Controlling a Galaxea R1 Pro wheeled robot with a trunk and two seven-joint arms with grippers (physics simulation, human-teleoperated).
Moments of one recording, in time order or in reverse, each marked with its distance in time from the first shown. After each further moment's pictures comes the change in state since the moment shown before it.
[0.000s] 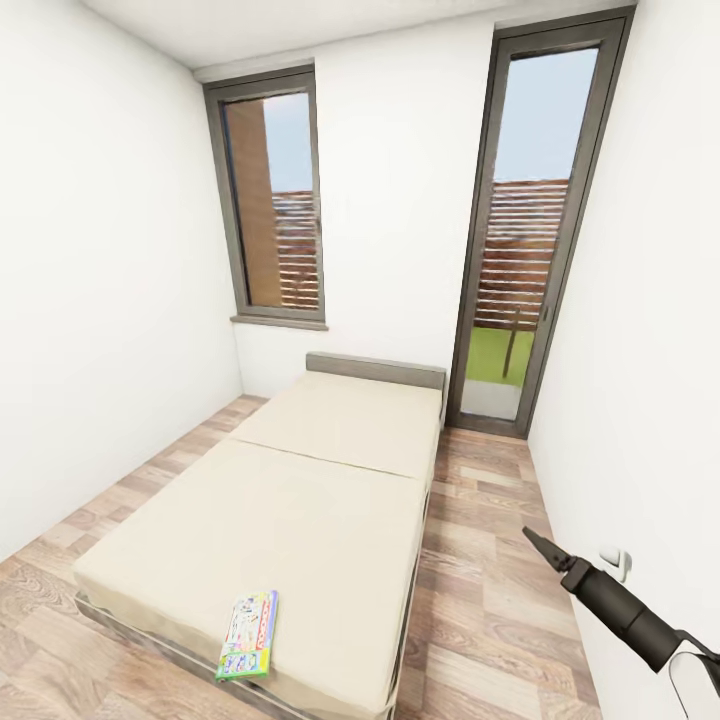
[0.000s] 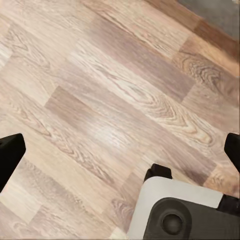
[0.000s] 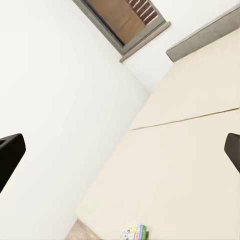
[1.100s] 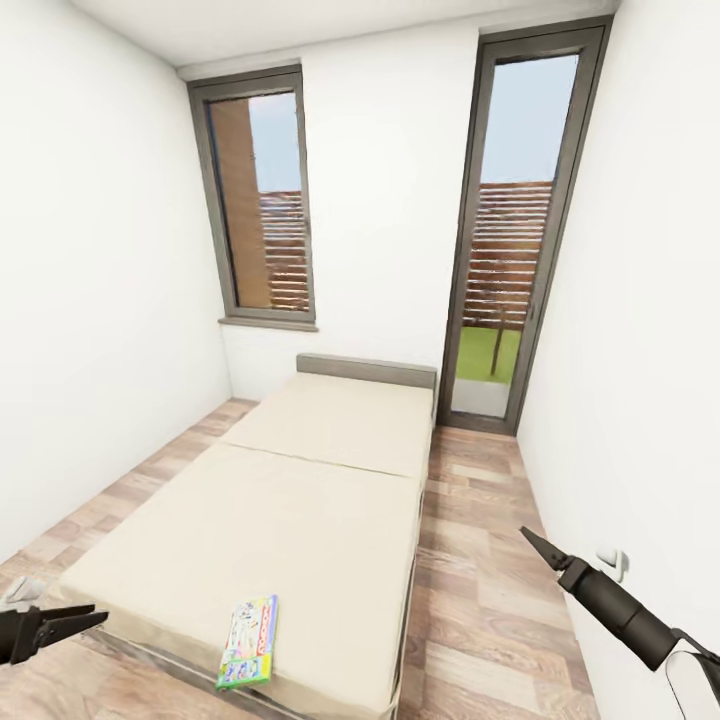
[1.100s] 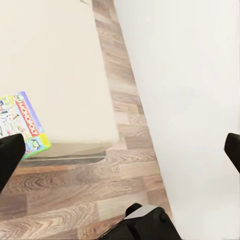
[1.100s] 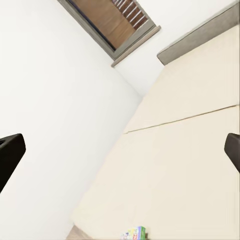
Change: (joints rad) left arm -0.009 0.352 0.077 -0.963 0.026 0.773 -1.518; right arm -0.007 0.005 0.001 0.011 0.002 0.007 -0.017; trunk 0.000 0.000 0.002
